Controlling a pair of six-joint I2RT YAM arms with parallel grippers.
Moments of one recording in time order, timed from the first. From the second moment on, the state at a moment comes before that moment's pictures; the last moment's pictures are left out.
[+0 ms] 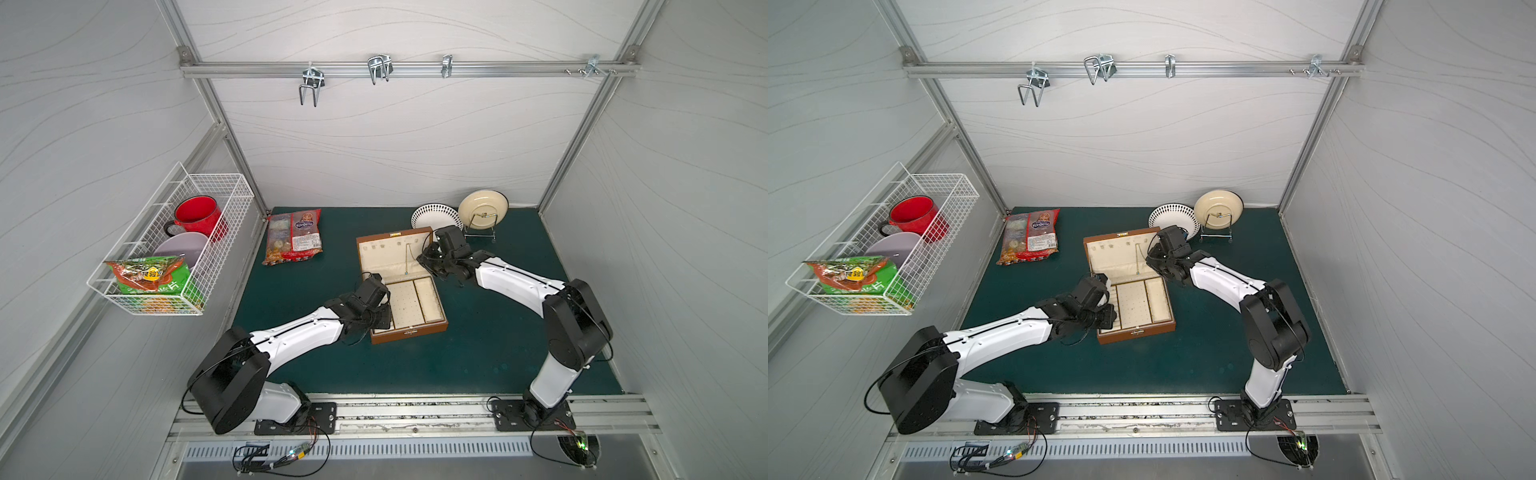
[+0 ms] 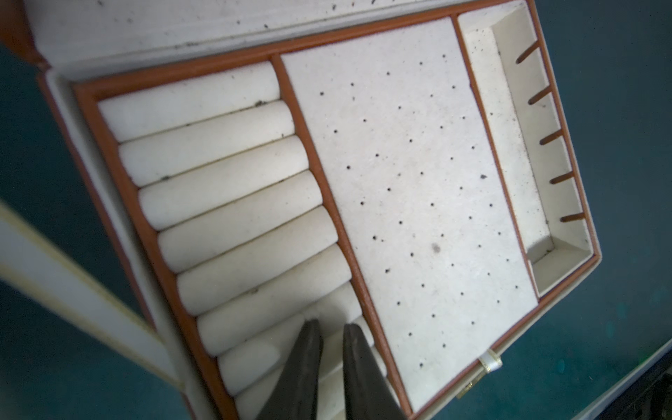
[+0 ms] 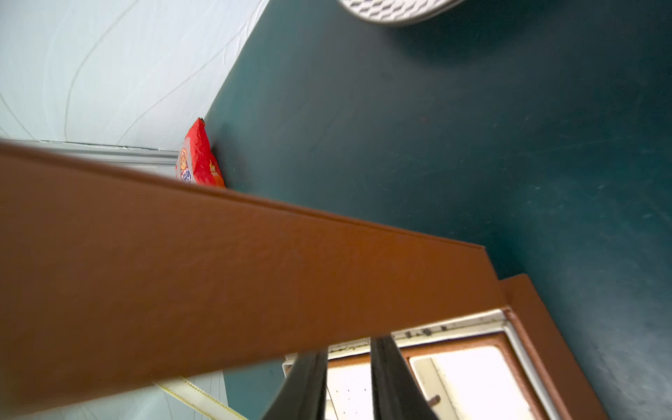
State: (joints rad) left arm -0.71 1.38 0.73 -0.34 0.02 -0.61; right arm 0.63 1.75 1.23 -0.22 -0.12 1.08
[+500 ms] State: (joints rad) left arm -0.71 1.38 0.73 -0.34 0.02 -0.61; right arm 0.65 1.82 1.29 -0.23 -0.13 1.16
